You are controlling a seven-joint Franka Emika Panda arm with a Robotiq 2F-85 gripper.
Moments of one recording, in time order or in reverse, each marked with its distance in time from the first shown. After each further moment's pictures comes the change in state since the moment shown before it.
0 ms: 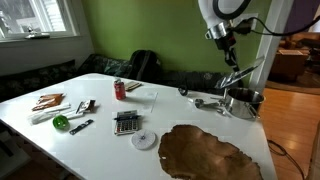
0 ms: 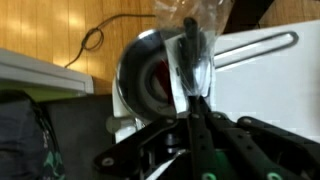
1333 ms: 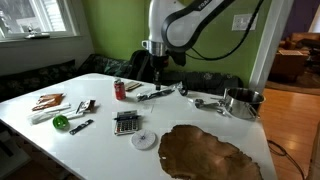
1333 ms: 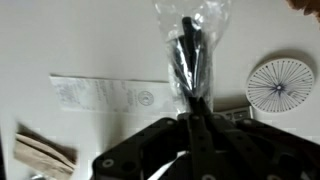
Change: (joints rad) arm 0.215 0.405 0.127 0.366 0.071 0.609 -0.114
